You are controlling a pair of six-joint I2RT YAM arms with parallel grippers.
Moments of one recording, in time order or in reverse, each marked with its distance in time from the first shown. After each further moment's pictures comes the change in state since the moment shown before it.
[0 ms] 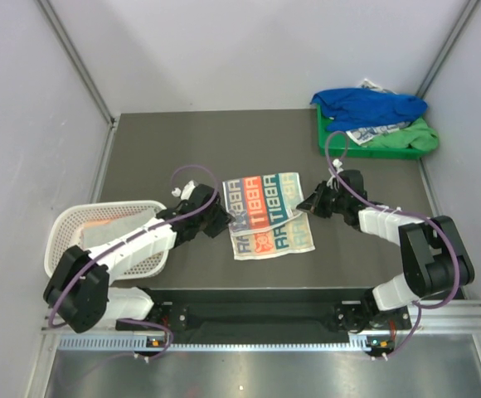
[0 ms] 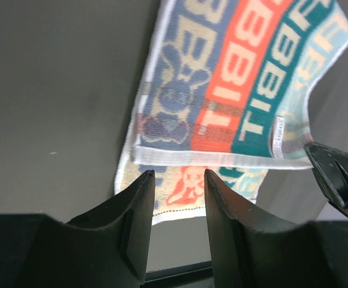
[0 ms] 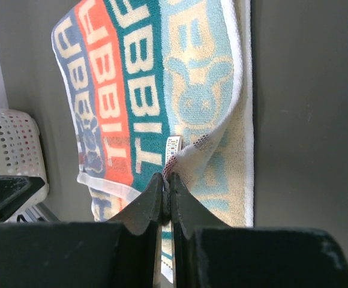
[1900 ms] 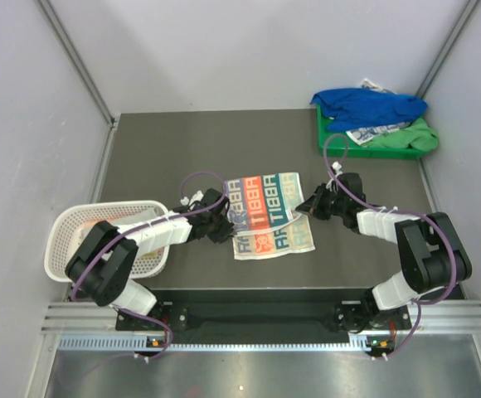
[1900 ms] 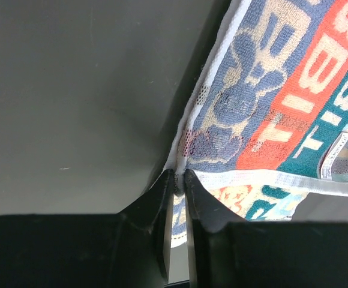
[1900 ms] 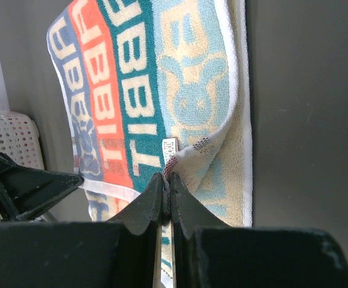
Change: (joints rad) left arm 0.000 0.212 0.000 0.019 0.048 -0.073; right arm 0.004 0.031 -0.031 0.075 0.000 0.026
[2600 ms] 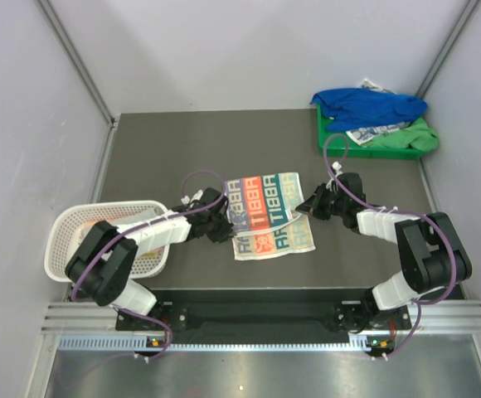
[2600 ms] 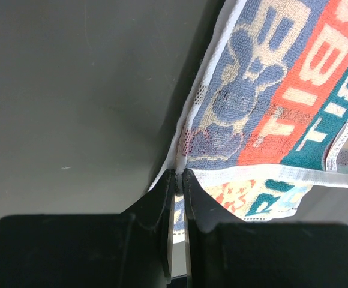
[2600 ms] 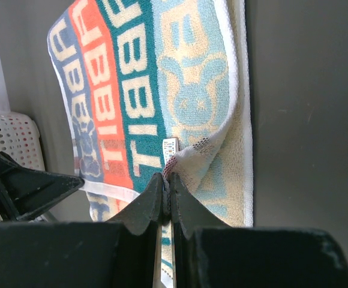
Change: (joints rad) left arm 0.014 0.000 0.001 -0.002 0.033 0.042; right arm 0.000 0.000 0.000 0.003 0.000 0.002
